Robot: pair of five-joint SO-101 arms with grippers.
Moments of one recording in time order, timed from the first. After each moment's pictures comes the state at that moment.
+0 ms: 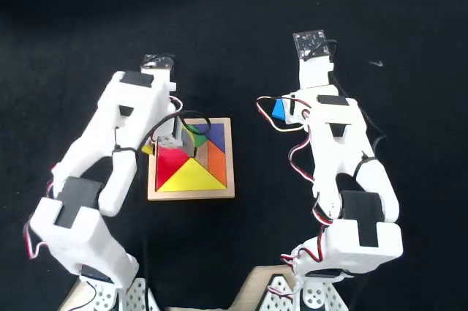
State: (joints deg) left arm 6.7 12.4 12.9 75.6 8.5; right arm 4.1 4.4 31.9 32.7 12.4
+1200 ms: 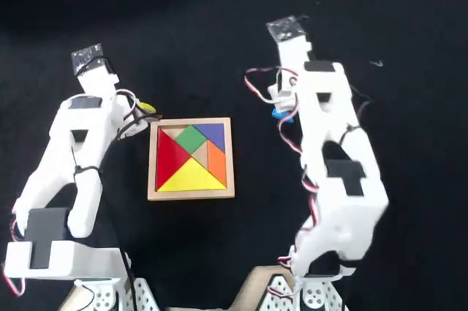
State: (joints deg) left arm -7.8 -1.0 33.5 45.3 16.3; right arm 0.1 25.4 -0.1 57.5 23.3
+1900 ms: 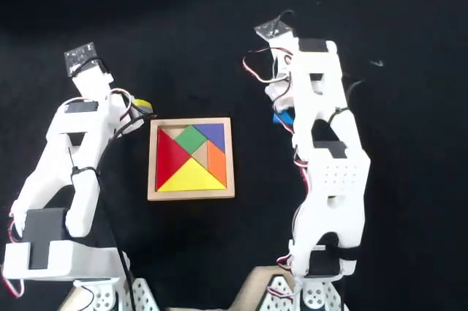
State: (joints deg) left arm -9.5 -1.1 35.0 40.2 16.3; right arm -0.3 41.1 -25.2 79.3 25.3
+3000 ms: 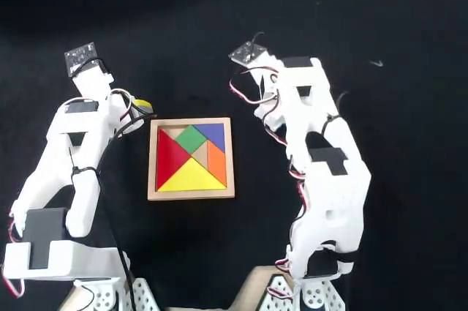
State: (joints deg) left arm -9.5 -1.1 35.0 40.2 16.3; right arm -4.1 32.0 -5.2 67.9 38.4
